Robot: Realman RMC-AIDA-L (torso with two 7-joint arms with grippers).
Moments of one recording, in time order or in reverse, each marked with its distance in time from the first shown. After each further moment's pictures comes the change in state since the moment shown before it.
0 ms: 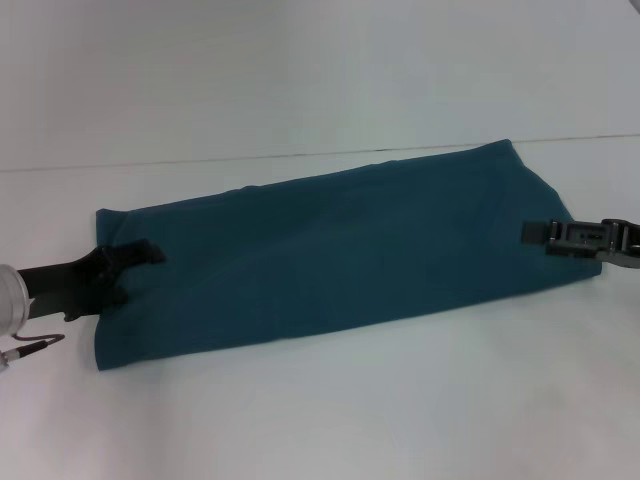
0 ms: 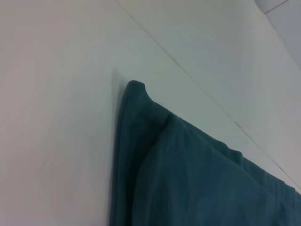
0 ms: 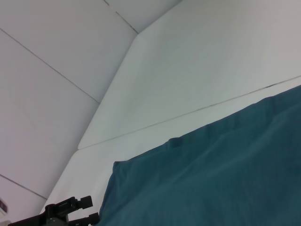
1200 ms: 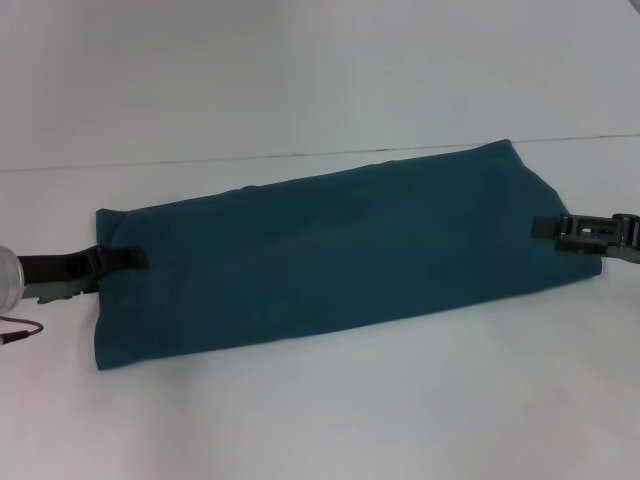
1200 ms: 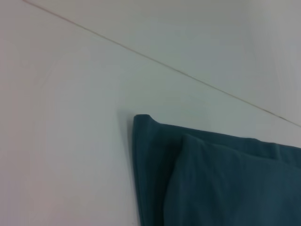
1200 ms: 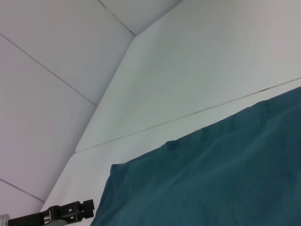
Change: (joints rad) left arm -0.049 -0.007 0.029 0.078 0.233 -0.045 0.037; right arm 0.000 -0.016 0.007 0.002 0.000 -0.006 0.009
